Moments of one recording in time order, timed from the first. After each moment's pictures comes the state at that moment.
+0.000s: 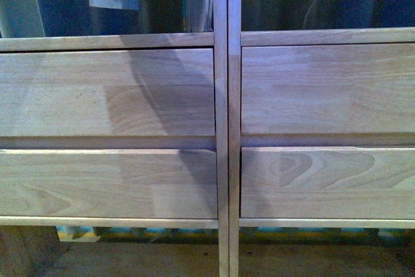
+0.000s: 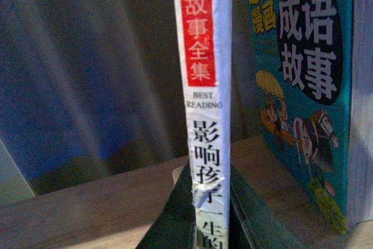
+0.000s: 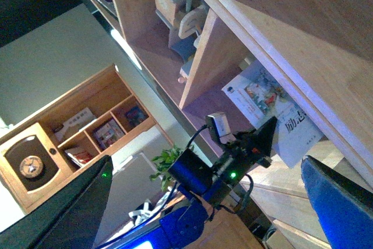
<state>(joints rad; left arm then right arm) -0.18 1.94 1.81 0.35 0.09 0.27 -0.16 1.35 1.02 1.27 -0.82 1.50</state>
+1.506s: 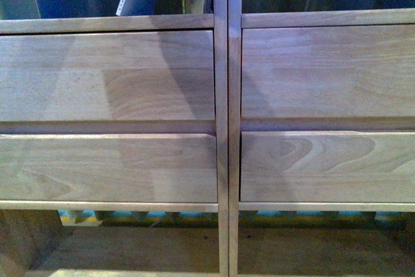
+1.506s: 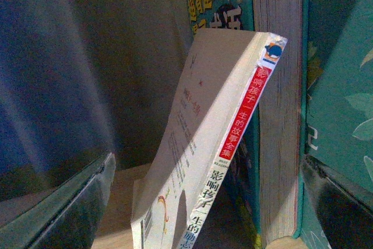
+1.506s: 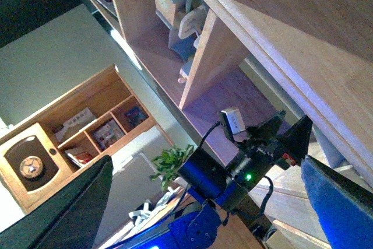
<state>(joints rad) -0.26 1.94 1.81 0.37 0.11 0.18 -0.16 1.35 1.02 1.27 -0.82 1.50</state>
